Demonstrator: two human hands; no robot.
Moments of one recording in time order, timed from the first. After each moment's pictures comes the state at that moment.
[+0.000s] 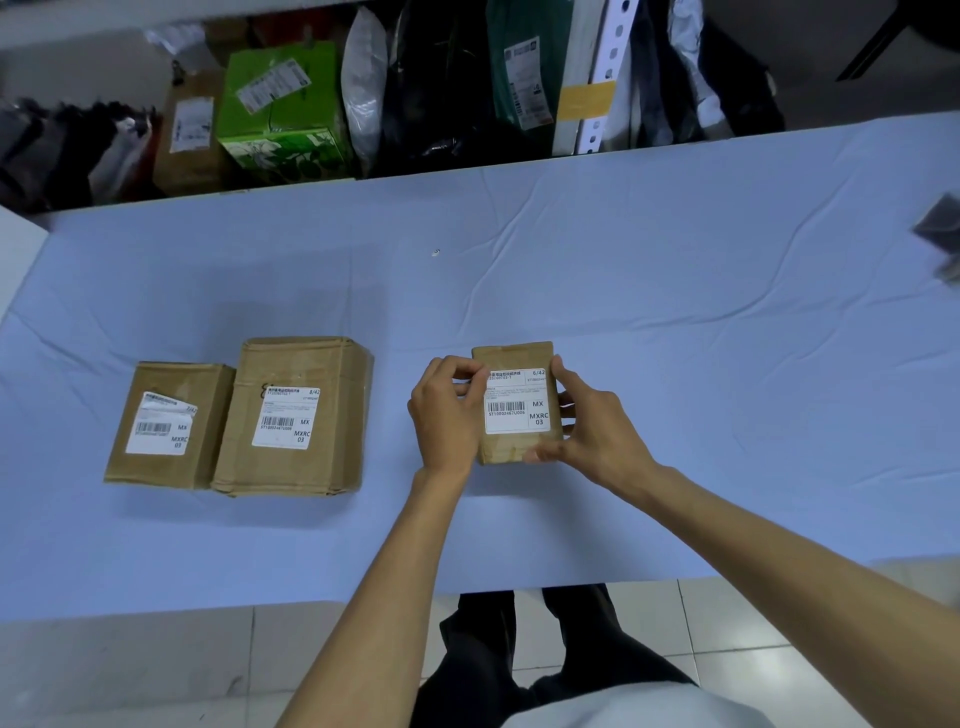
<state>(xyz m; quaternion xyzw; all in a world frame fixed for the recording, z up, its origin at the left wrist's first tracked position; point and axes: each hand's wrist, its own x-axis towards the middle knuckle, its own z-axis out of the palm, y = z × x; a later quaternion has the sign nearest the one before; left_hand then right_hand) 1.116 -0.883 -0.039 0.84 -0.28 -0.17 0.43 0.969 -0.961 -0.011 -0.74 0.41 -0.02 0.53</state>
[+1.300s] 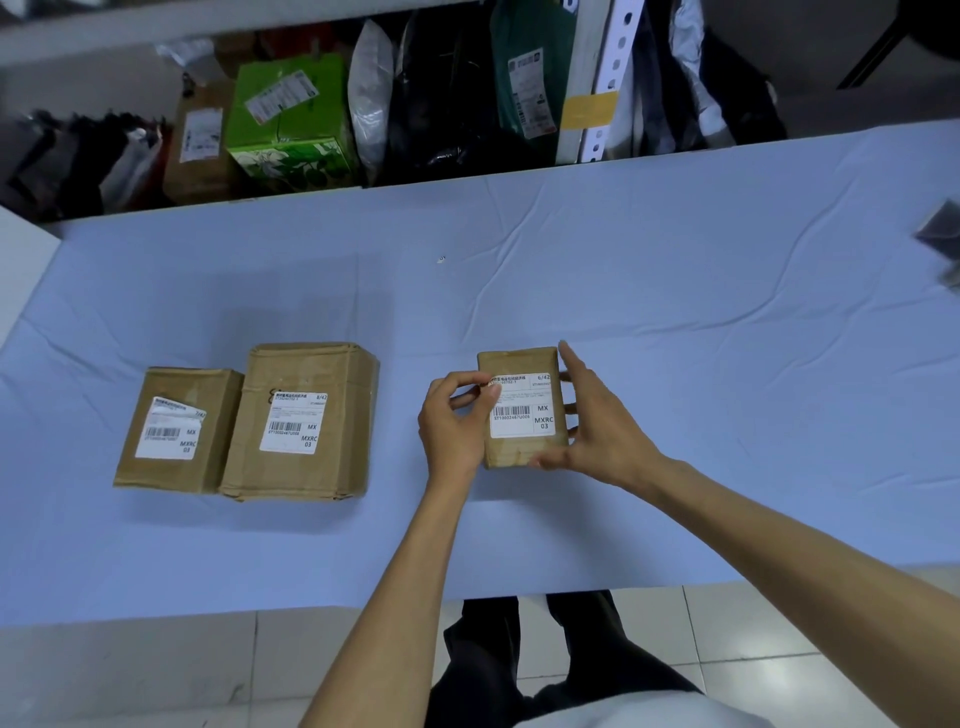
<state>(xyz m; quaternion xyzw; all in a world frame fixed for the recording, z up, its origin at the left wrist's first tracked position) 1.110 -0.875 -0.039 0.77 -0.17 -0.29 0.54 0.969 -0.969 -0.024 -0.76 0.39 0.00 0.51</state>
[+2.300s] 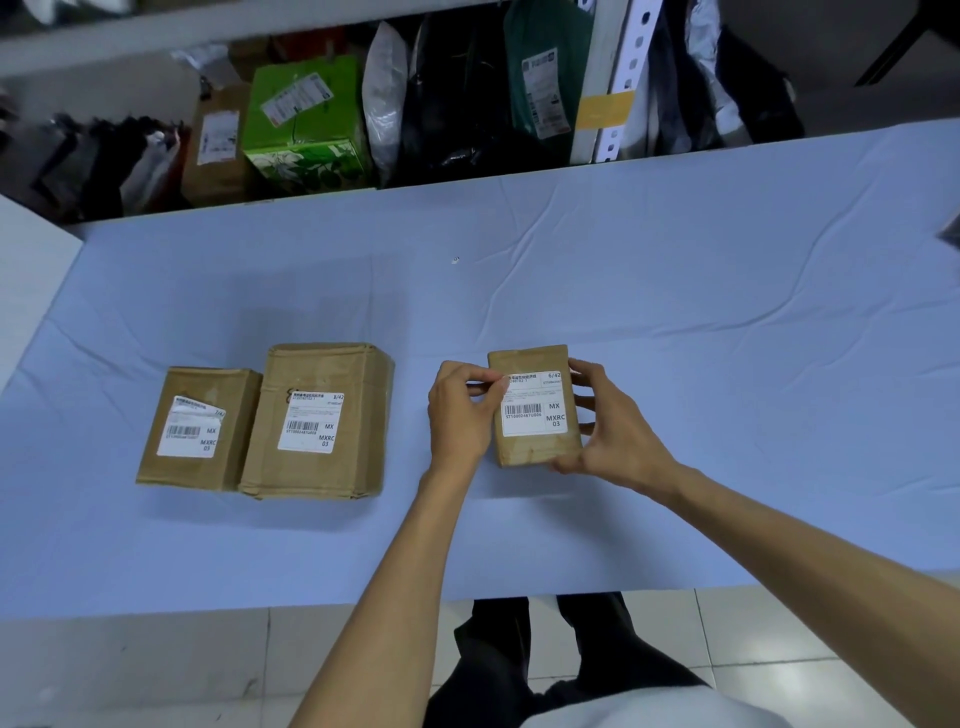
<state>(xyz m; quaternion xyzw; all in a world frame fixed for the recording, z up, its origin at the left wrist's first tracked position) 1.133 -0.883 -0.039 0.81 -0.25 -0.28 0.45 0.971 -0.965 -0.023 -0.71 0.38 -0.06 0.59</state>
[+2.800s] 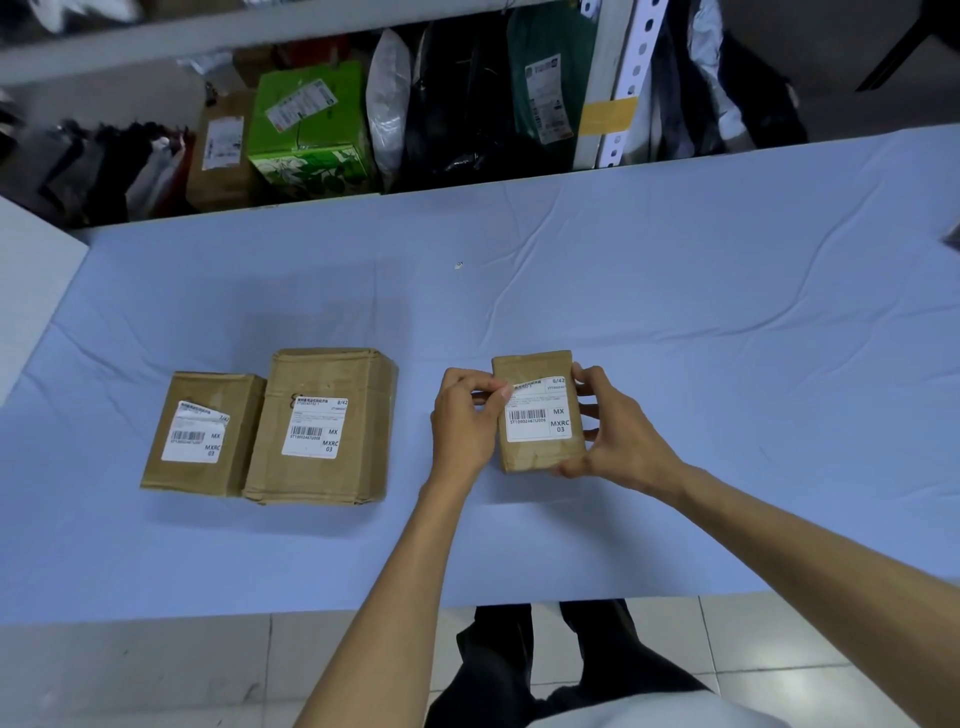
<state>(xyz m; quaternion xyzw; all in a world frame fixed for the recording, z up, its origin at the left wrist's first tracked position) 1.133 -0.879 -0.037 0.81 -0.25 -0.30 0.44 0.971 -0.970 -0.020 -0.70 0.38 -0.04 0.60</state>
